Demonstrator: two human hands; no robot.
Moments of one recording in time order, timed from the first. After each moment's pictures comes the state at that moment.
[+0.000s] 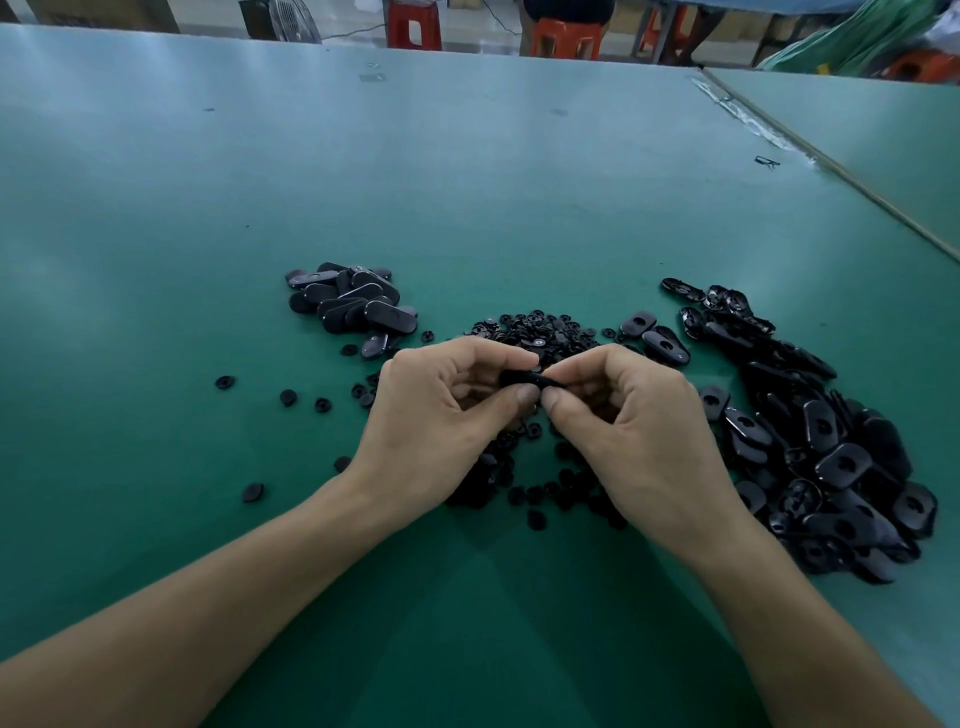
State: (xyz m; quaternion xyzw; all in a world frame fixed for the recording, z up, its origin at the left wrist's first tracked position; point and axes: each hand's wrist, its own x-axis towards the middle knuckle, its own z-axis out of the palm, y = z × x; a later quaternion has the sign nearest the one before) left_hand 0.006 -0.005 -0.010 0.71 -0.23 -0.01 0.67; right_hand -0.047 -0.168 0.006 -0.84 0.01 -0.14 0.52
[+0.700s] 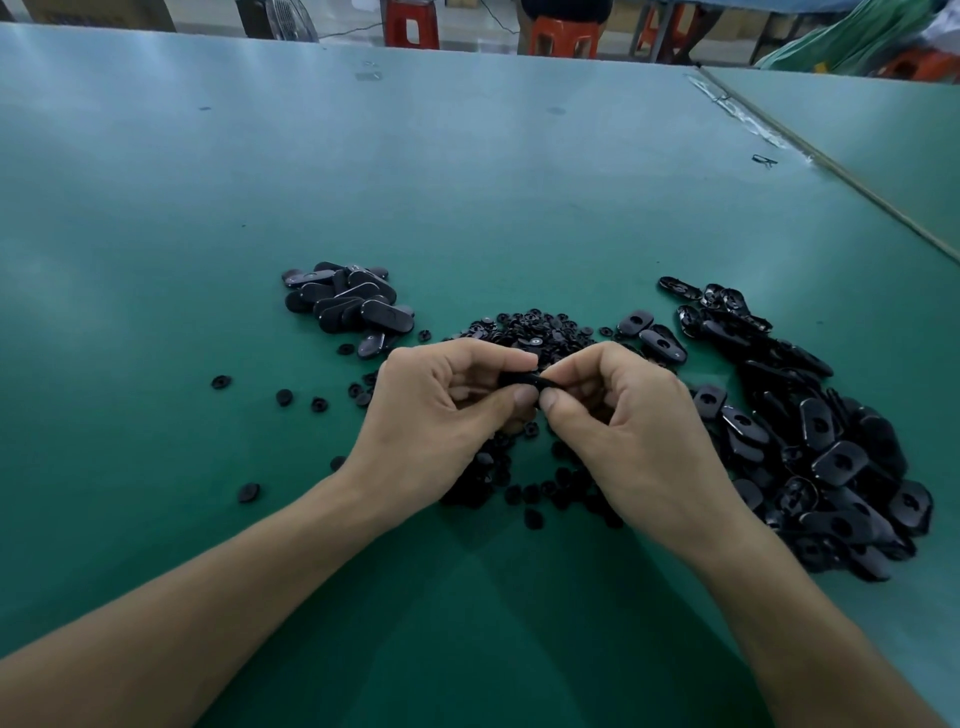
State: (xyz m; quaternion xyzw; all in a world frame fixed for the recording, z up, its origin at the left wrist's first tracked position) left_hand 0.006 -0.004 -0.009 0.69 -0.22 -0.03 0.69; right_hand -0.048 -0.166 0.010 -0.85 0.00 -0.12 0.51
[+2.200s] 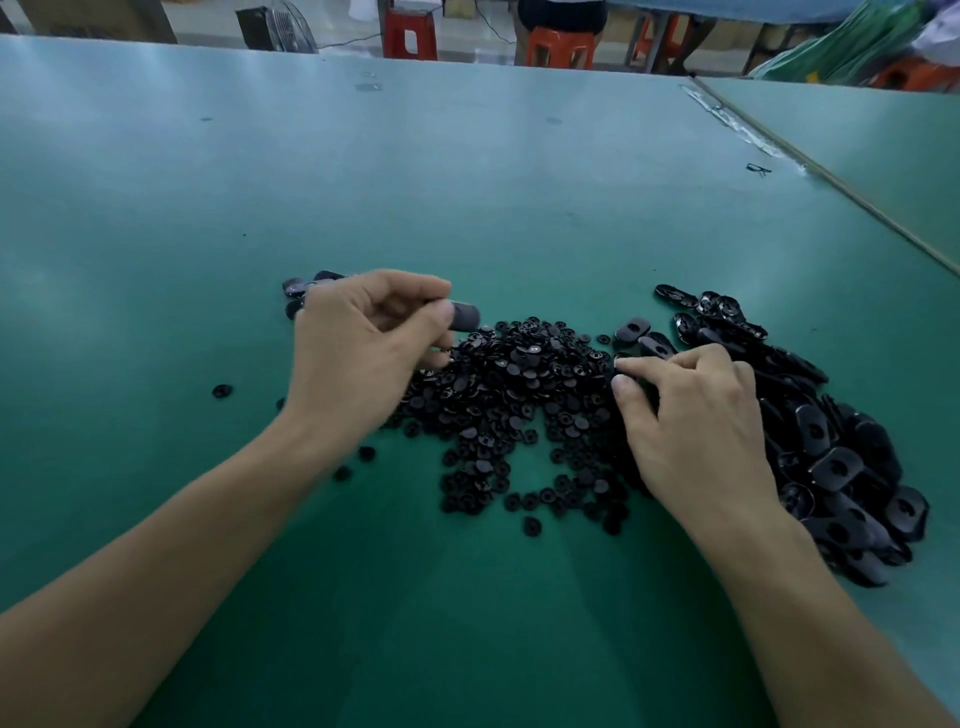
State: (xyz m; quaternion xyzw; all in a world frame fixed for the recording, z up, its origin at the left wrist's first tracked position) left_hand 0.044 0.019 0.012 0.72 -0.11 0.07 0.68; right_hand -0.040 -0.203 -0.003 -0.96 0.15 -0.18 0.15
